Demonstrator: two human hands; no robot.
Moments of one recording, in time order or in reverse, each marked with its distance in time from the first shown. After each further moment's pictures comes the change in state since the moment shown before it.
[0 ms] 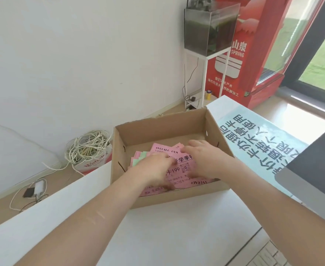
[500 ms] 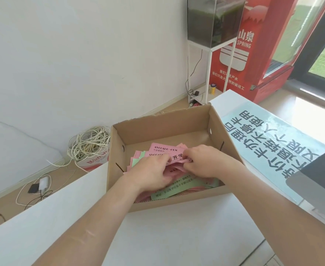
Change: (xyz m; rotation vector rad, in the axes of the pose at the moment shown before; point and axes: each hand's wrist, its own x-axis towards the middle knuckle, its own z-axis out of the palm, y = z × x) left_hand 0.001 -0.010 0.013 -0.150 0.104 -0.076; right_hand 0.028 0.005 0.014 0.040 -0.007 -0.032
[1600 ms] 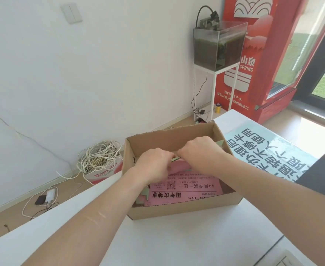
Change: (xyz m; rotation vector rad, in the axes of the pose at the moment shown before) left_hand -0.008 0.010 -0.055 0.203 0.168 0.047; right_hand -0.016 -0.046 -0.067 -0.627 0.194 -0.204
